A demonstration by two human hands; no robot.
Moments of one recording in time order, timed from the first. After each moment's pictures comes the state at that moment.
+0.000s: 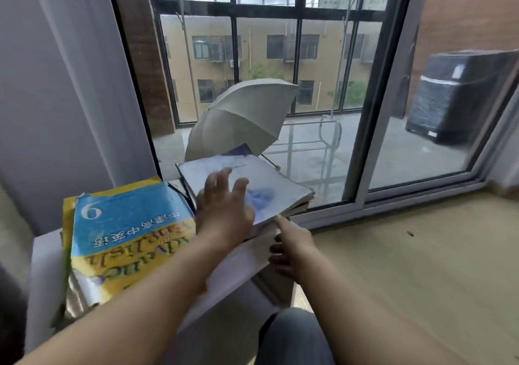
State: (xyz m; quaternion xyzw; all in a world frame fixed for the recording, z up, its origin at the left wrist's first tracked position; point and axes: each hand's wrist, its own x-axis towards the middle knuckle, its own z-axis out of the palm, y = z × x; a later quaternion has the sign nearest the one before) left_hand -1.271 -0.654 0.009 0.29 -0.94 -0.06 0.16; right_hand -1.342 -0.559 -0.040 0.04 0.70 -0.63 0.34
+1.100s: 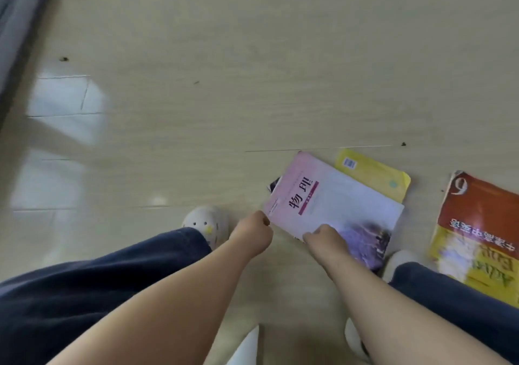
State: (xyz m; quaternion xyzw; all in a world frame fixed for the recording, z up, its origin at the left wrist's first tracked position) left_hand -1.323 -0.181 -0.362 -0.12 -0.85 -0.13 -0.49; right_hand -1.215 -0.083 -0.377 0.55 0.65 -0.47 0.24
